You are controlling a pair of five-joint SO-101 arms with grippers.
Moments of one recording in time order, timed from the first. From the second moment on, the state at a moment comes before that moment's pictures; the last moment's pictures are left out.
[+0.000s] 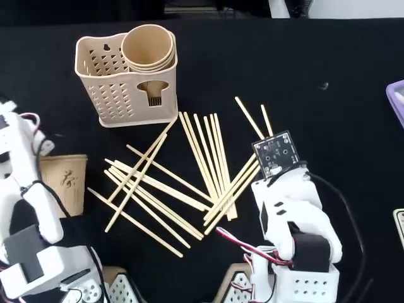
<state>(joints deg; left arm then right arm) -36.1 -9.1 18.2 70.9 15.3 4.0 -85.7 64.4 70.4 25.3</state>
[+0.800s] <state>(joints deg) -57.2 -8.4 5.0 78.9 -4.6 -10.8 -86.1 70.3 58.2 14.9</state>
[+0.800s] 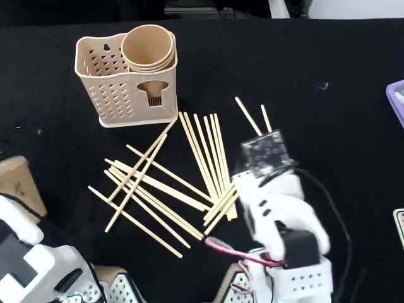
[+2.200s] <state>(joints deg) -53.1 -32.7 36.0 68.2 -11.7 -19.3 -86.0 92.4 37.0 7.9</state>
